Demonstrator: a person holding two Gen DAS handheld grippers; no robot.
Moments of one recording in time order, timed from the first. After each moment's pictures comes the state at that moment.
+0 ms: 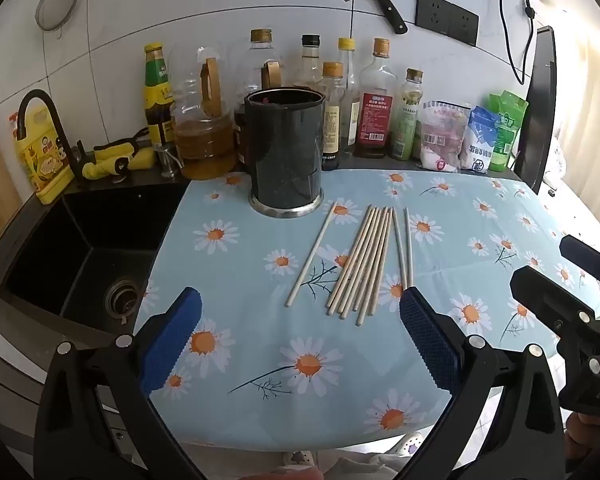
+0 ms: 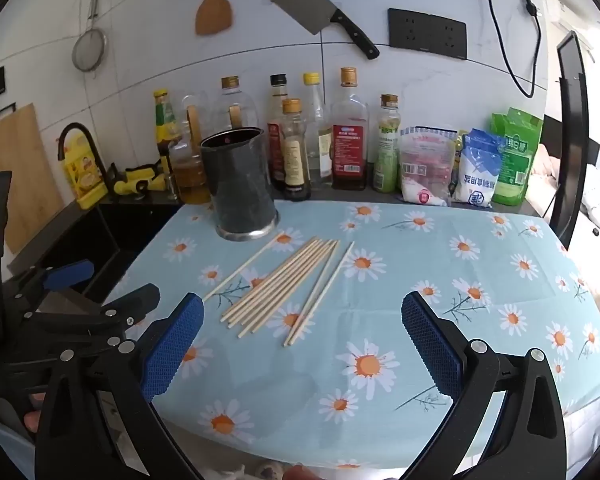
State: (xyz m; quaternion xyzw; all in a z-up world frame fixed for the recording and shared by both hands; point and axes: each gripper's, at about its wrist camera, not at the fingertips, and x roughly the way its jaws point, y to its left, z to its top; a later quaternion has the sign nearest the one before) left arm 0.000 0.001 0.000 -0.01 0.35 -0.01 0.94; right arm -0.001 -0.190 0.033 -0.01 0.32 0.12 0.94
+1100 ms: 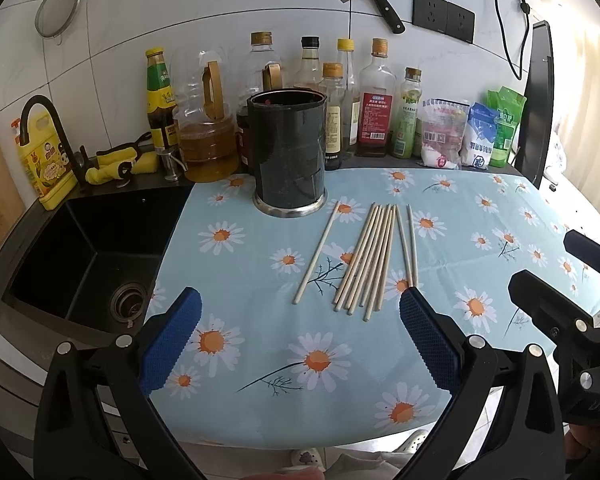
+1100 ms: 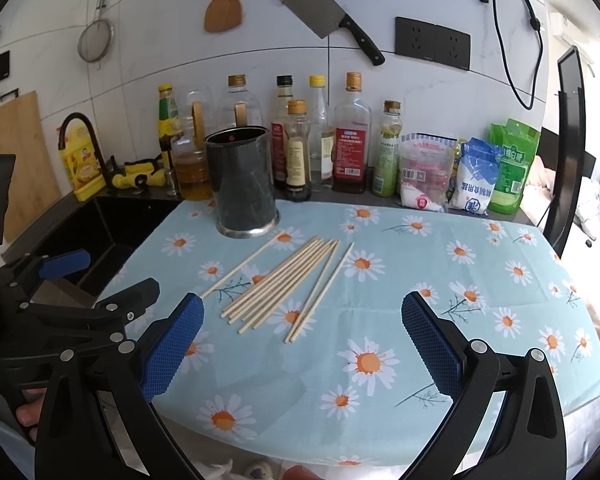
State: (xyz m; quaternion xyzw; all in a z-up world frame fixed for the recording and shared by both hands) left arm -0.004 0.004 0.002 0.01 0.35 0.00 0.94; right arm -0.011 -0.178 0.030 -0.03 0.31 0.11 0.94
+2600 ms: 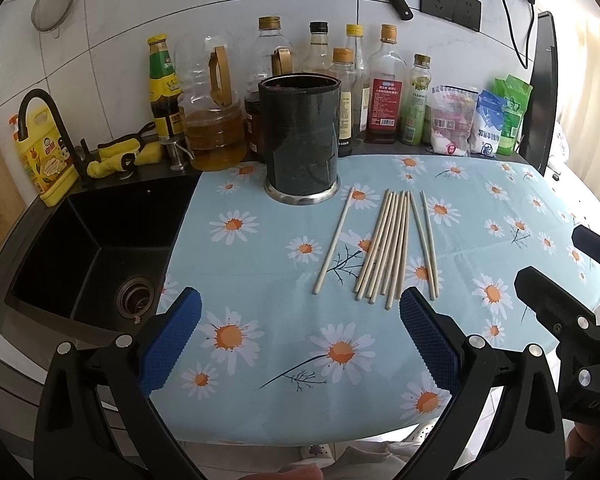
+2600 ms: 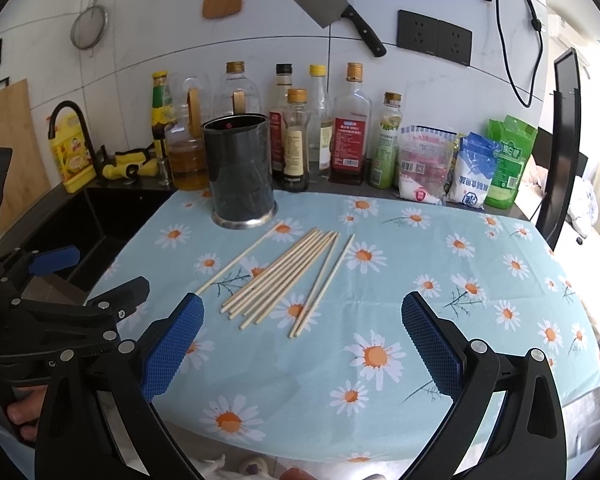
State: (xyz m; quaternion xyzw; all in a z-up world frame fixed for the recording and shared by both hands) left arm 0.000 0.022 -0.010 0.01 0.37 0.00 0.93; right arm -0.008 -0.159 0.019 -0.04 0.32 0.09 0.94
